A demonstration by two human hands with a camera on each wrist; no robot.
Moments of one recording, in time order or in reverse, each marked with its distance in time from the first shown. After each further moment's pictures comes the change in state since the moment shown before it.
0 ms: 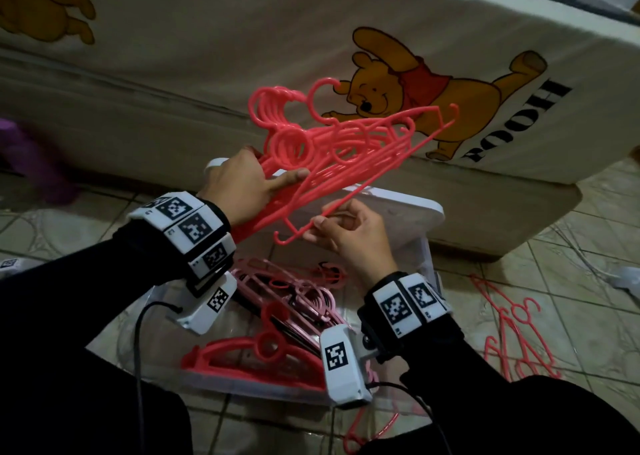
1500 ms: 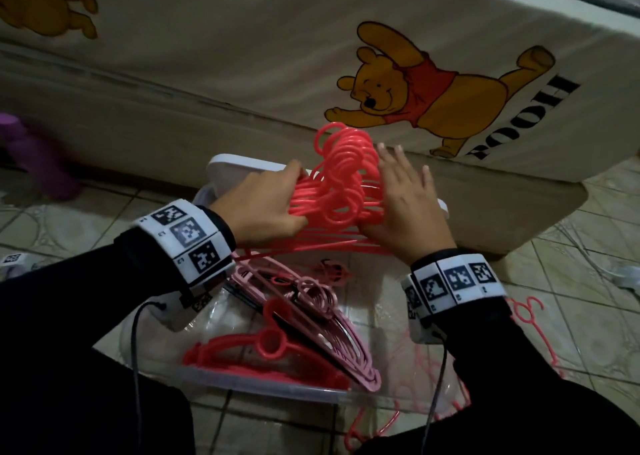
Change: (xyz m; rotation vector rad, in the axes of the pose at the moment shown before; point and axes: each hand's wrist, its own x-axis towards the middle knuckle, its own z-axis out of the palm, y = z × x) left_hand -0.026 0.013 -0.001 0.138 -0.216 0.415; right_hand 0.026 -0.031 -0.062 -1.572 -0.022 -0.522
